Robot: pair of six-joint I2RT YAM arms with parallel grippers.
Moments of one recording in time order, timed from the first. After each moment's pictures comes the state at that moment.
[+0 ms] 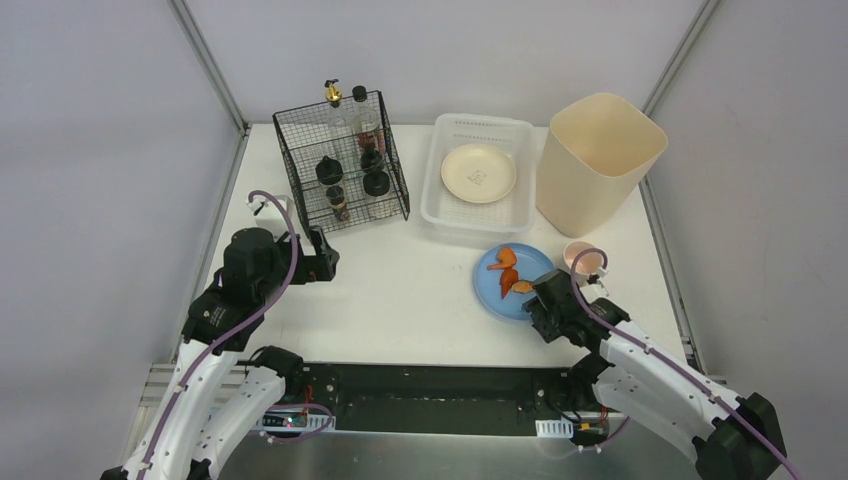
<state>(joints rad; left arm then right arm) -0.33 0.58 0.83 -0.75 -0.08 -0.32 0.65 0.77 0.42 -0.79 0.33 1.56</state>
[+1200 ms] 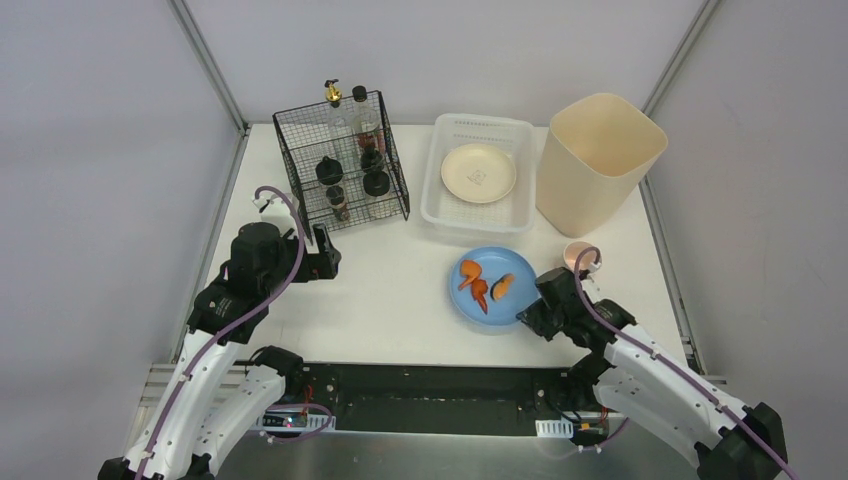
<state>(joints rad) -0.33 0.63 0.83 -0.75 -0.09 -0.32 0.65 0.72 0.41 -0.76 0.22 1.47</state>
